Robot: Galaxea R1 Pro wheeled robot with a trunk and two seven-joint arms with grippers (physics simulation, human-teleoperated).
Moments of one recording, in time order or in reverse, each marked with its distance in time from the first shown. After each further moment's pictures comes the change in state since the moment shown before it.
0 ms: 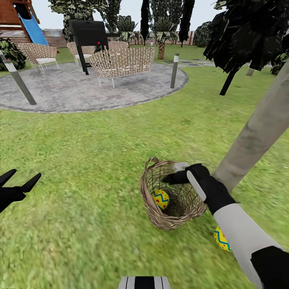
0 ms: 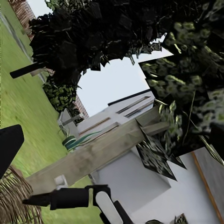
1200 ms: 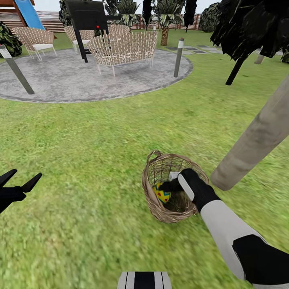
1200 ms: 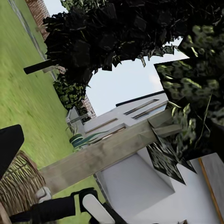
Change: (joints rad) left arm 0.000 -0.001 -0.001 0.000 -0.001 -0.001 0.001; right arm -0.049 0.117 -0.093 0.279 0.003 -0.007 -0.129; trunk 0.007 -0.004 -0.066
